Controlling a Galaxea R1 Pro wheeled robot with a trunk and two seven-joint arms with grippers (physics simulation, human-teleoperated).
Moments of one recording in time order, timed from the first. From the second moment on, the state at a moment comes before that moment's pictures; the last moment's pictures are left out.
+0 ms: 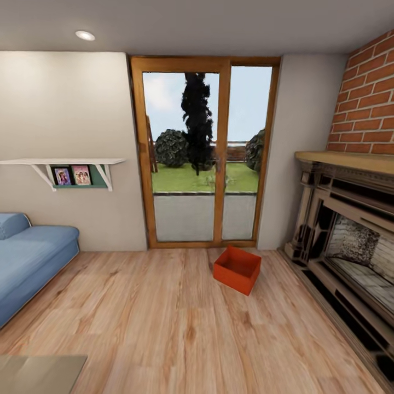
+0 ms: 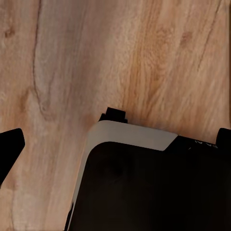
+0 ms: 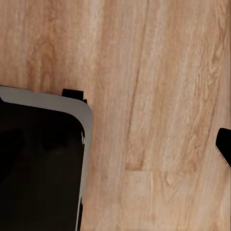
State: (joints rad) left arm -0.21 0.01 0.05 0.00 0.19 0.00 0.10; right arm -0.09 -0.05 0.29 0.03 -0.12 -0.16 -0.12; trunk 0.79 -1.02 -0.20
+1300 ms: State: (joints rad) left arm -0.21 0.01 0.05 0.00 0.19 0.00 0.10; right arm -0.09 -0.05 0.30 0.03 -0.10 -0.15 -0.11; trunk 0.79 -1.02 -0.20
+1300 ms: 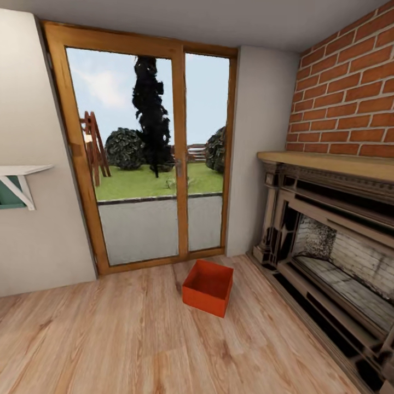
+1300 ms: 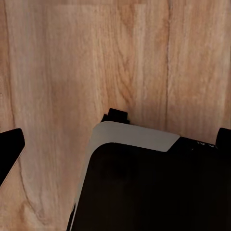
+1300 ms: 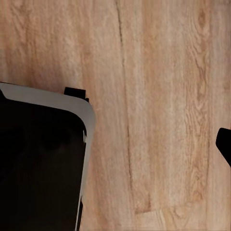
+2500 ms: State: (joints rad) left arm -0.21 0.01 0.05 0.00 0.19 0.00 0.10; right arm -0.09 -0.04 0.30 0.03 -0.10 -0.15 -0.12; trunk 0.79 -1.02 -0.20
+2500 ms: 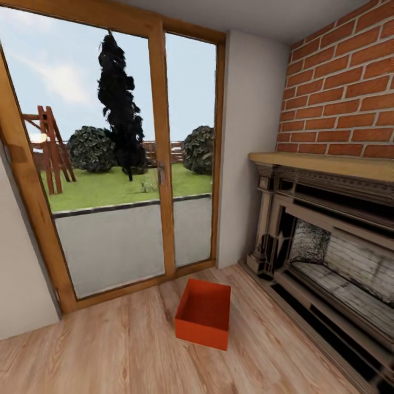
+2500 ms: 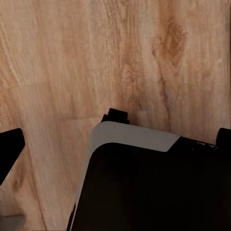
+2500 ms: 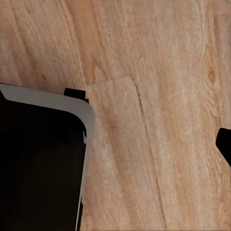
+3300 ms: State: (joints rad) left arm -0.21 0.01 0.05 0.00 0.19 -0.01 0.10; right arm -0.09 -0.05 0.30 0.03 -0.10 -0.15 -0.12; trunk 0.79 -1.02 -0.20
